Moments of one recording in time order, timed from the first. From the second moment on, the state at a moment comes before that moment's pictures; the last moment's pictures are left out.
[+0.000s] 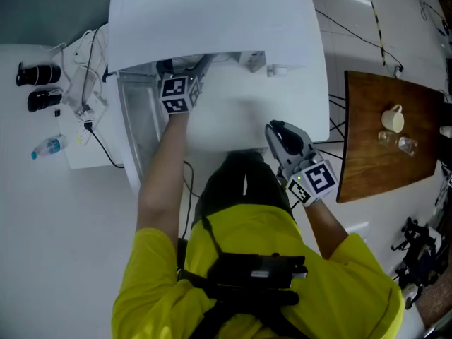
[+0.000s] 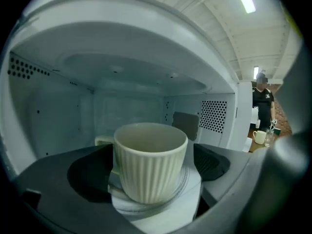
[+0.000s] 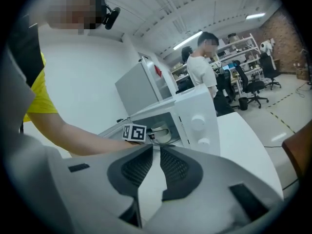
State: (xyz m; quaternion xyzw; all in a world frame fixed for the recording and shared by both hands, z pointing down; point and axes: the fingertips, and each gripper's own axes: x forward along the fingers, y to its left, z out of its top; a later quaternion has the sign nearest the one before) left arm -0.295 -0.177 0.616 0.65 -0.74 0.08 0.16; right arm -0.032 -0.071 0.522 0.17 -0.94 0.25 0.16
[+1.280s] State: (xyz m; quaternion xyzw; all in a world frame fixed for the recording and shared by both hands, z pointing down) left arm -0.278 -0.148 0.607 0.63 -0.77 0.07 0.13; right arm -0.038 -0.089 0.547 0.22 -0.92 0.27 0.16
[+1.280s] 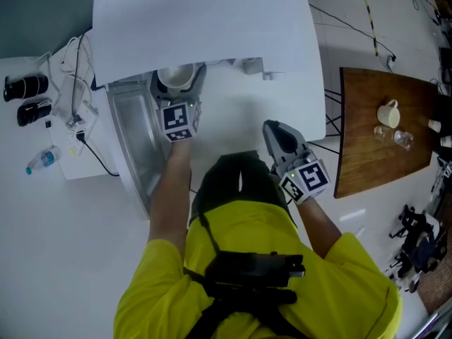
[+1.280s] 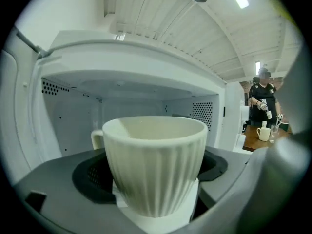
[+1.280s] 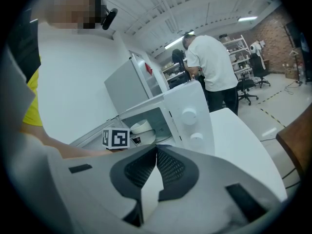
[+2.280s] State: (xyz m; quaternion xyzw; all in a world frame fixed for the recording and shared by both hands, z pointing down) left arm -0.013 -0.137 0.688 0.74 -0.64 0.12 0.18; right arm 0.154 -0.106 0.569 0.41 -0.87 0.23 0.16
